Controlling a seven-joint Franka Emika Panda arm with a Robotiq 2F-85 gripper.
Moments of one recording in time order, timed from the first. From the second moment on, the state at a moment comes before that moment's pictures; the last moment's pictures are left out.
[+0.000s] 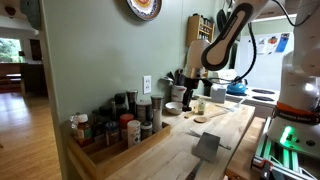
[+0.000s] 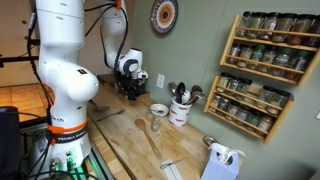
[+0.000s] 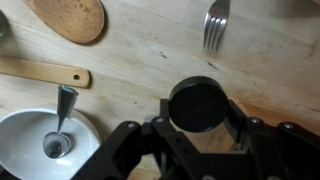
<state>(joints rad) 0.25 0.00 0.20 -2.69 0.10 2.84 -0.05</state>
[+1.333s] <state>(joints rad) 0.43 0.40 0.00 -2.46 -0.20 3.07 0.36</state>
